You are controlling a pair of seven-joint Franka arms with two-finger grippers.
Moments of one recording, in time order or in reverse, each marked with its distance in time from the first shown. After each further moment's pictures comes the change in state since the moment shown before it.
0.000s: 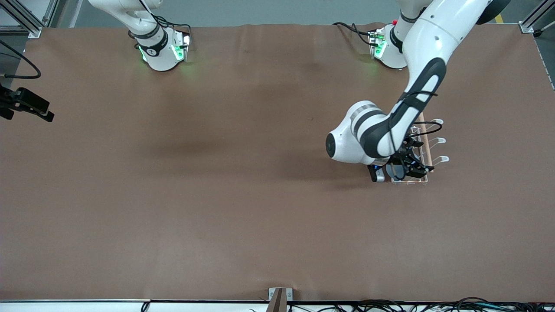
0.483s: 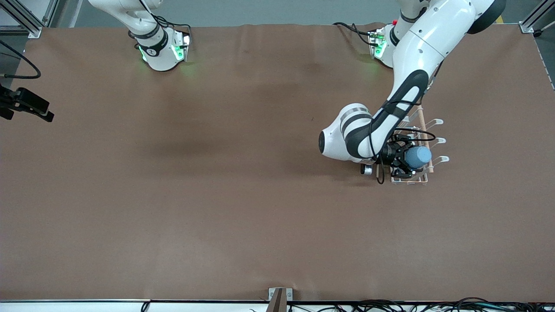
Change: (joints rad) left arm -0.011 0.093 -0.031 -0.062 0.141 -0.009 0.286; right arm 0.000 0.000 0.000 0.000 0.000 0.000 0.000
